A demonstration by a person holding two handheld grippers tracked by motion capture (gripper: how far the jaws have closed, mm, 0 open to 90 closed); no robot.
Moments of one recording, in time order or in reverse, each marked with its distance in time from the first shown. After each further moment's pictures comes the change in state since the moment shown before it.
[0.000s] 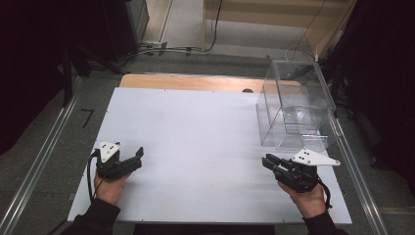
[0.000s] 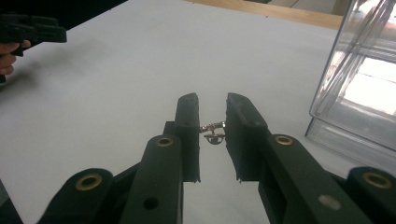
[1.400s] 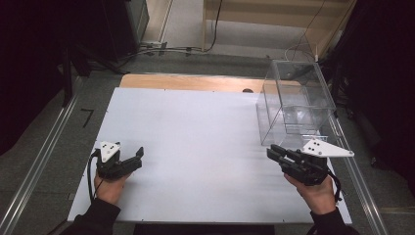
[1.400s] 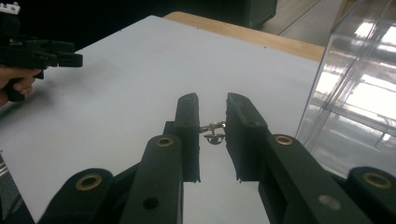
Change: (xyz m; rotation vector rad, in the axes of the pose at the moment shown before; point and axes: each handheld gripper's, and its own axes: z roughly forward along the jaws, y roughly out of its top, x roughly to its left) left arm 0.000 0.000 0.001 0.005 0.001 0.006; right arm 0.002 0.036 -0.021 -0.038 0.009 -0.037
